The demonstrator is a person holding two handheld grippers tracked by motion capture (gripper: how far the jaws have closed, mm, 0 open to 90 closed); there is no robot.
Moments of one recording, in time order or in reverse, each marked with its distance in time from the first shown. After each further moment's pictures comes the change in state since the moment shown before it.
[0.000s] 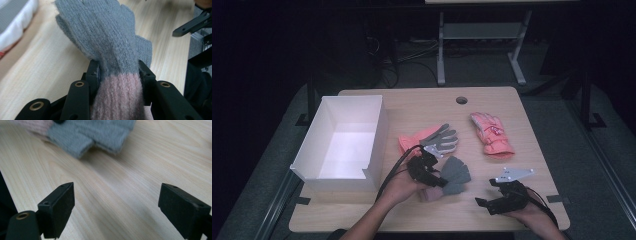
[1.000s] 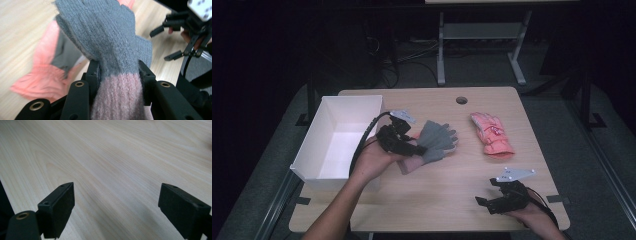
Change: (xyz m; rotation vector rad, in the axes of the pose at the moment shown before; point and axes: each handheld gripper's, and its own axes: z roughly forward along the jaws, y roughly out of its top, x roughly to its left) left arm 0.012 0.026 -0.125 -0.138 0.148 -0.063; right arm -0.001 -0.001 0.000 -0.018 -0.009 0.018
